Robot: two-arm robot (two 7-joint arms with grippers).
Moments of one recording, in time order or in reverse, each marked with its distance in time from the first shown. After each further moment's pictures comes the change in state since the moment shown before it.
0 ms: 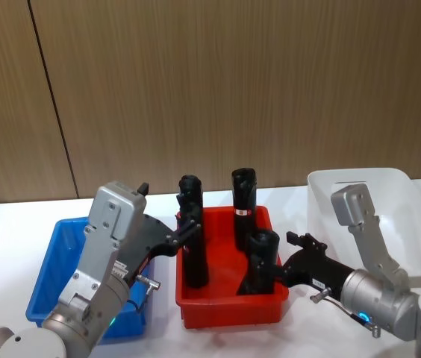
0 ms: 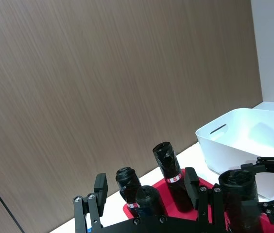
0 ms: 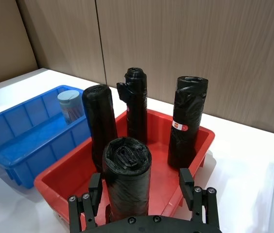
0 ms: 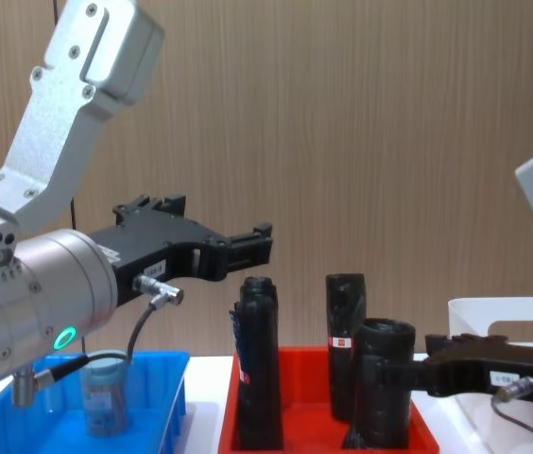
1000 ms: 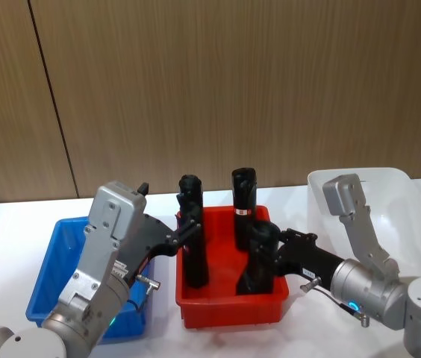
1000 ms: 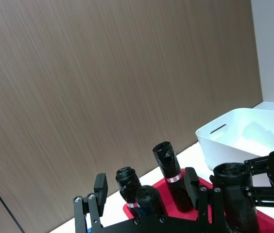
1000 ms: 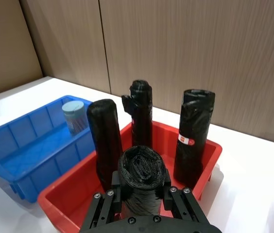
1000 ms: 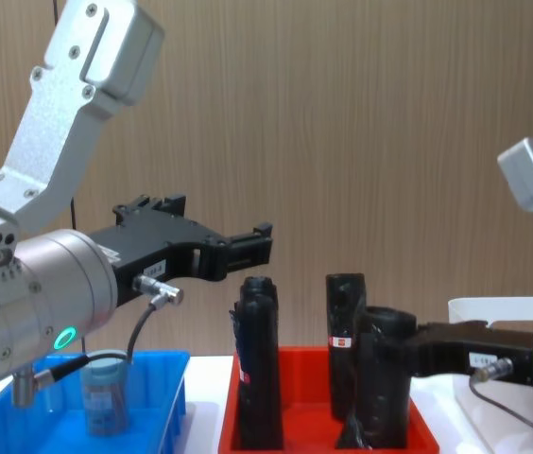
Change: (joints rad) left arm 0.000 0.000 0.000 0.000 0.000 0.000 0.000; right arm 0.047 -0.025 -0.013 0.045 0.010 -0.016 0.006
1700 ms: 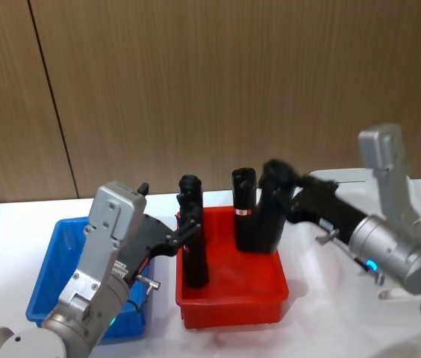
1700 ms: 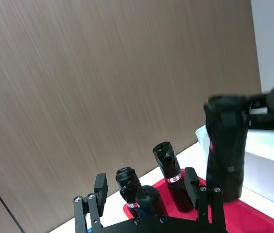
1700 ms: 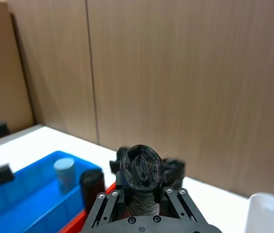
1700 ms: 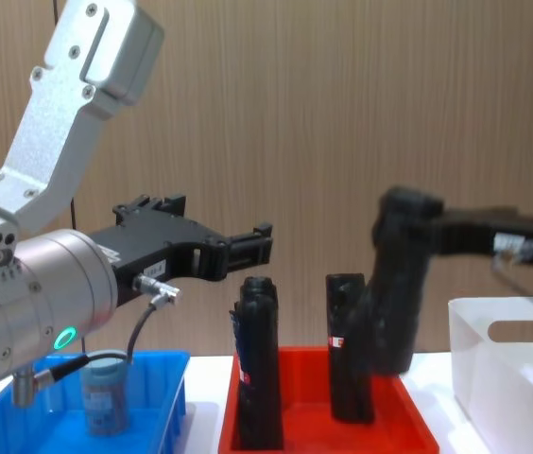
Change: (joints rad) left arm 0.000 0.000 0.000 0.000 0.000 0.000 0.000; right arm -0.010 0.032 0.039 -0.178 0.054 -0.025 -0.072
